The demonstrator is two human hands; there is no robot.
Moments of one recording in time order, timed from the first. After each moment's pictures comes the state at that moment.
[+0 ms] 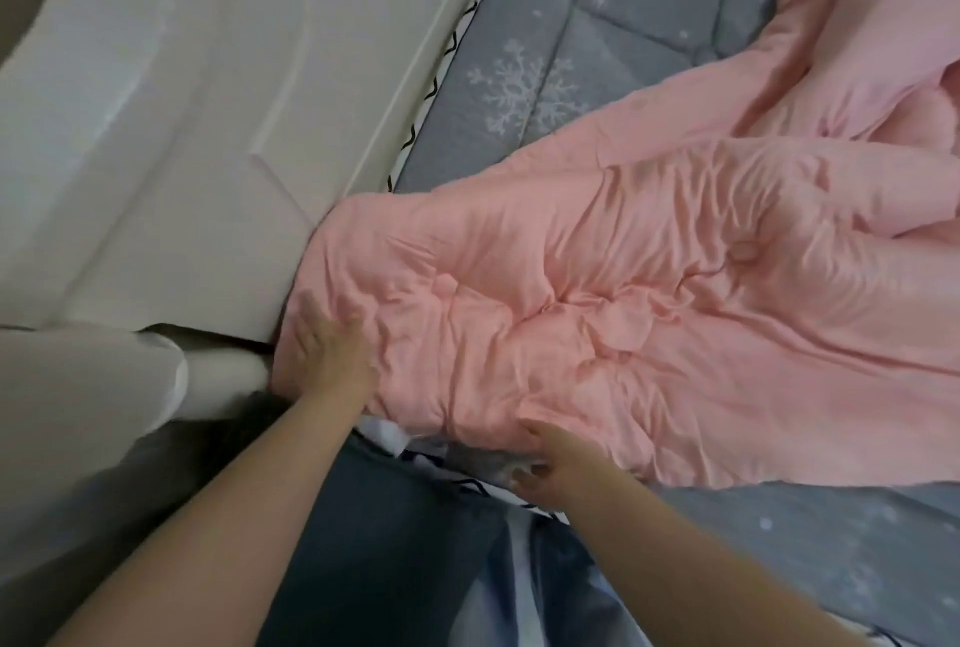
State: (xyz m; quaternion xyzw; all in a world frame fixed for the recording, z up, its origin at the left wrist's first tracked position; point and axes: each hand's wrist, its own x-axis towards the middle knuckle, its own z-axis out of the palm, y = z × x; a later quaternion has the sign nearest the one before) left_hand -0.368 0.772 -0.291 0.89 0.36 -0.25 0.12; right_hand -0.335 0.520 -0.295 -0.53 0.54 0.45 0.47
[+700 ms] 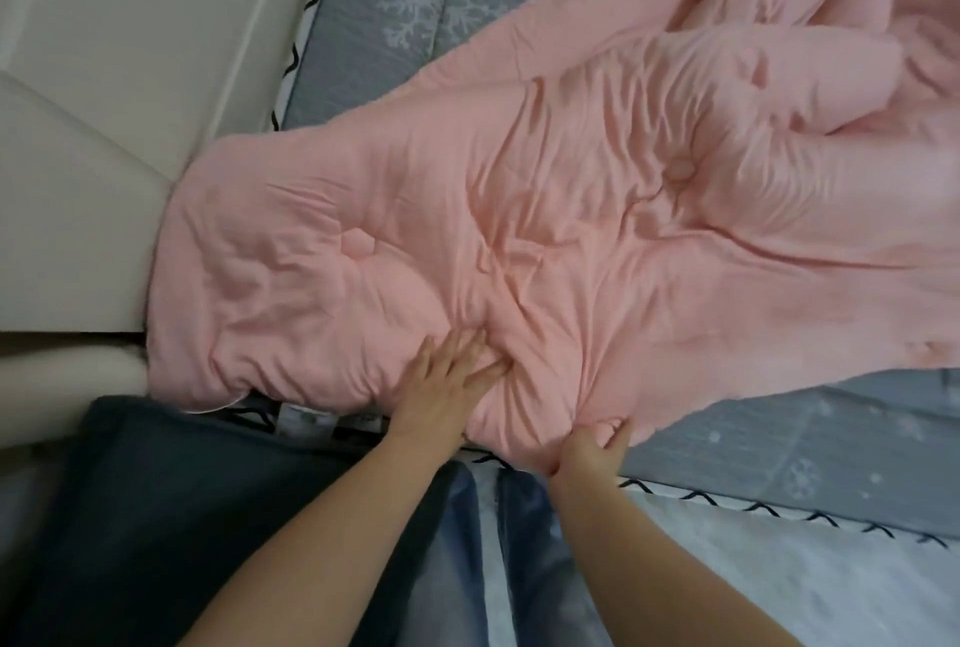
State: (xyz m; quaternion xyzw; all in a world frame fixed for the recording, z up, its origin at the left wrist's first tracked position) left_hand -0.374 0.596 -0.354 0.95 -0.11 -0.26 0.09; right_hand -0.376 0.424 -0.348 -0.64 0.59 0.06 0.49
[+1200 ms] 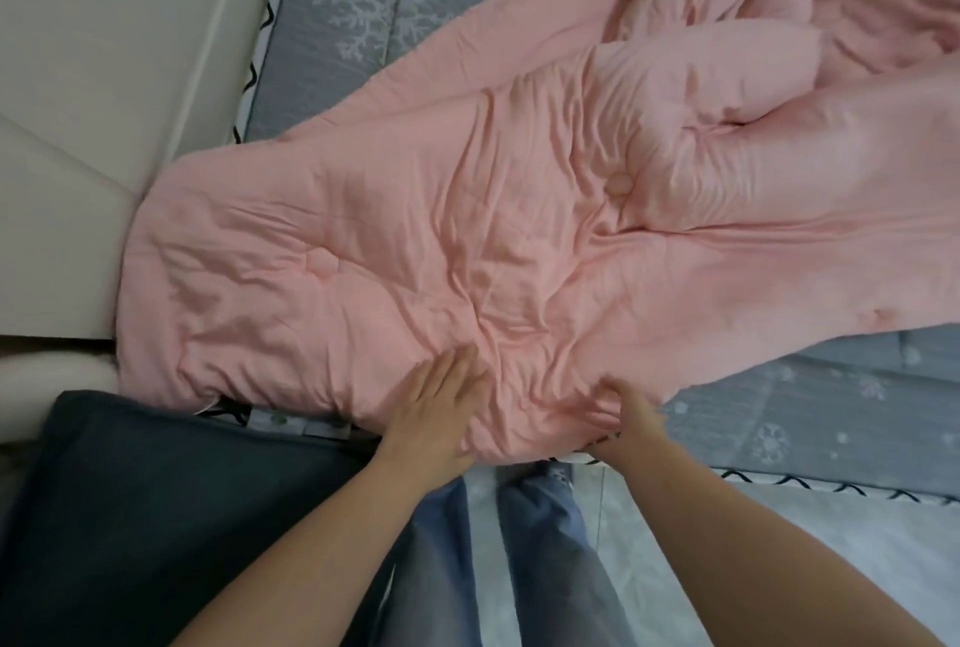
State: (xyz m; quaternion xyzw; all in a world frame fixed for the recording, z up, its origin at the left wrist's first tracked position) left_hand -0.406 0.561 -0.334 0.95 -0.14 -0.24 0.14; right_hand -0.340 0.324 -0.313 -0.50 0.61 0.22 0.58
